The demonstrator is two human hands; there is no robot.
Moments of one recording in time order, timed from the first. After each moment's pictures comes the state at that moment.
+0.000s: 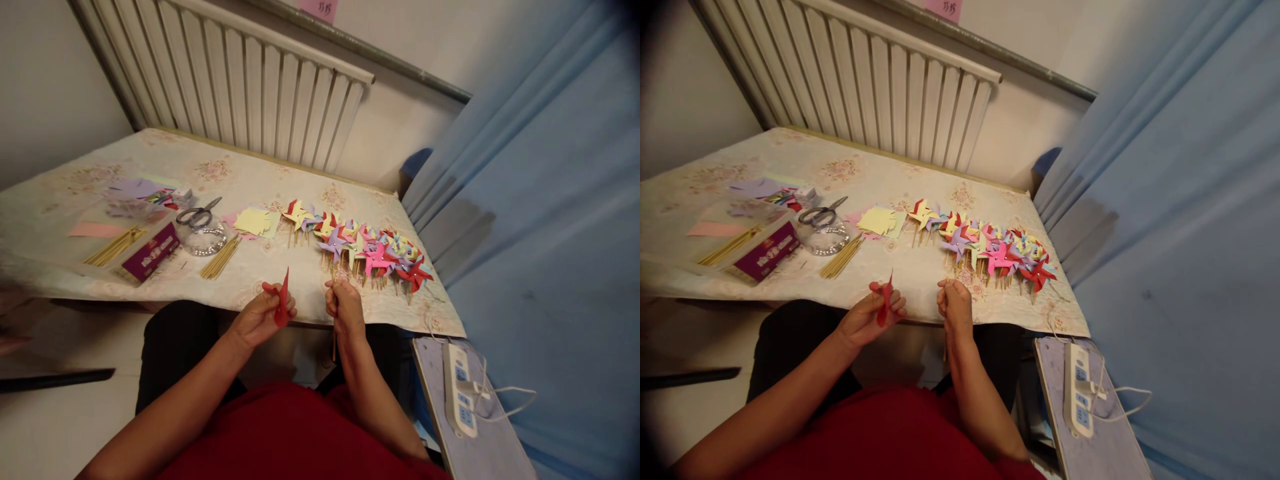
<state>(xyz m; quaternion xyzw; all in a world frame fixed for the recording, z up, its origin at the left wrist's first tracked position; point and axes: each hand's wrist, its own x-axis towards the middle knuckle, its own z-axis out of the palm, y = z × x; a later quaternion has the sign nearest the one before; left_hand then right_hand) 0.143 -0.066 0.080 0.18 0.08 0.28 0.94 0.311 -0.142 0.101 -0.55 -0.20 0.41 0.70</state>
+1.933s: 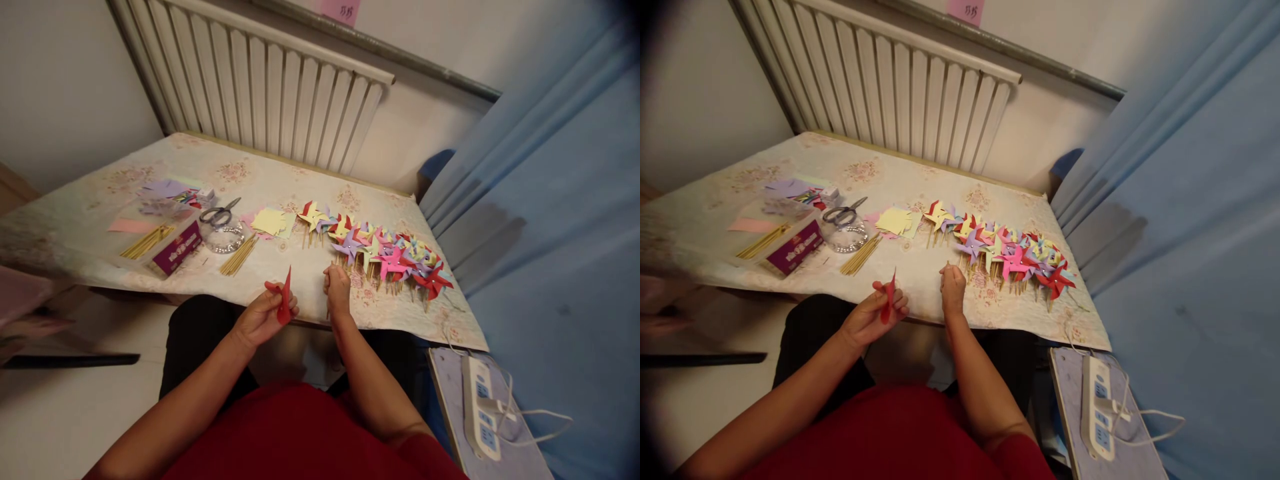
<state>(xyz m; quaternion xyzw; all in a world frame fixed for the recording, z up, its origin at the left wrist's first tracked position) 0.120 -0.060 0.075 0.17 0.11 0.32 0.93 0.305 -0.079 0.065 -0.60 -0.26 0.35 0.67</state>
